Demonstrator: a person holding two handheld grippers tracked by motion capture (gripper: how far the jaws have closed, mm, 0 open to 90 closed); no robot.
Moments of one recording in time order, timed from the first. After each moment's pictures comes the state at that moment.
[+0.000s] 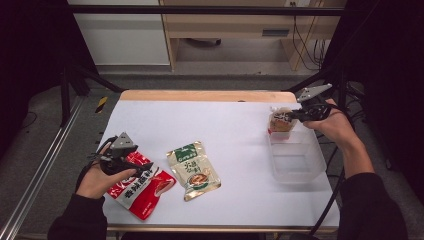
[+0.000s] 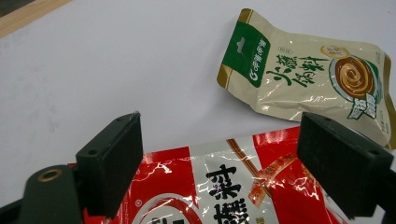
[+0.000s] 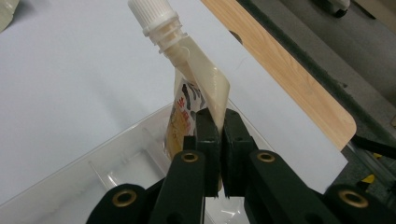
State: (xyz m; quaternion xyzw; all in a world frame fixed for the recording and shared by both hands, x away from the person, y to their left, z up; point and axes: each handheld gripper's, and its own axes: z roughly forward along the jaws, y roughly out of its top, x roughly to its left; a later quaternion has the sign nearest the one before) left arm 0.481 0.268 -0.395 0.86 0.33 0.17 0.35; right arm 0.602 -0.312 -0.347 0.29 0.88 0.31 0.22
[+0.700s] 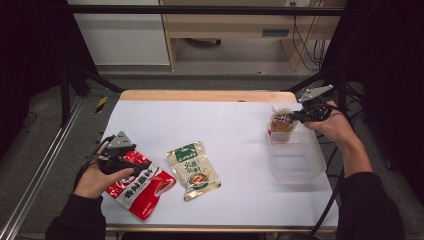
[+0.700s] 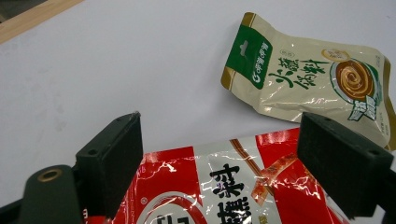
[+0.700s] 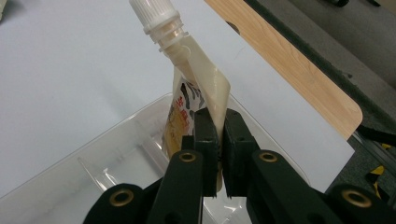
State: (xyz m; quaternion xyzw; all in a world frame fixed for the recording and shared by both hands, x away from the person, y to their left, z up) left arm 0.481 0.273 -0.392 0.86 0.33 0.17 0.35; right arm 0.607 -0.320 -0.356 0.31 0.87 0.31 0.21
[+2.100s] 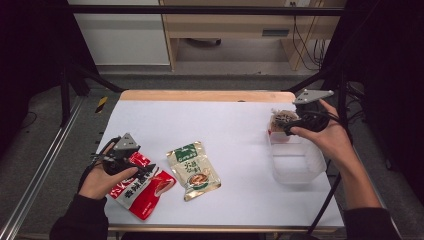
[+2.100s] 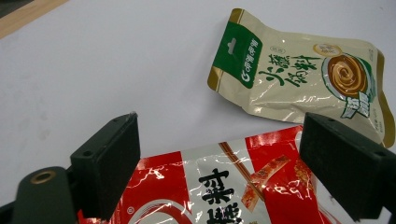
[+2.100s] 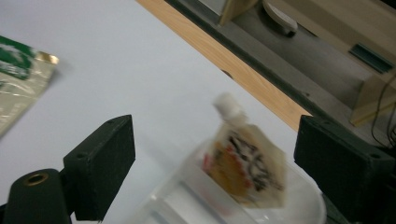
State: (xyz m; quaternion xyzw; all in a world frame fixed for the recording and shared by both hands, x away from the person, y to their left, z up) left arm 0.481 0.259 -0.397 0.87 0.32 0.17 0.34; right arm 0.535 -0.260 -0.309 0.34 0.83 0.34 0.29
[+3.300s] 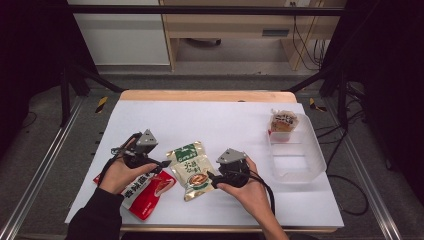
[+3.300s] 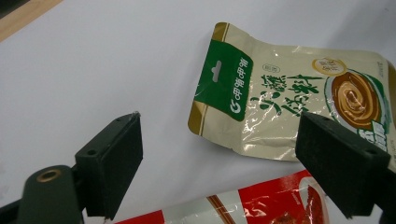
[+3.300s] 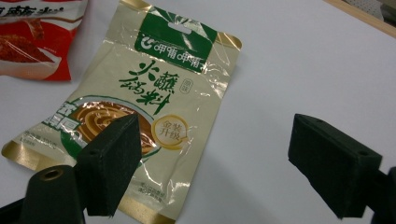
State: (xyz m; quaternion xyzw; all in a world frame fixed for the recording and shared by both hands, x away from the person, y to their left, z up) left arm 0.507 0.218 -0.410 0.88 0.28 0.16 0.33; right arm 0.460 -0.082 -0.444 0.32 0.84 0.38 0.22
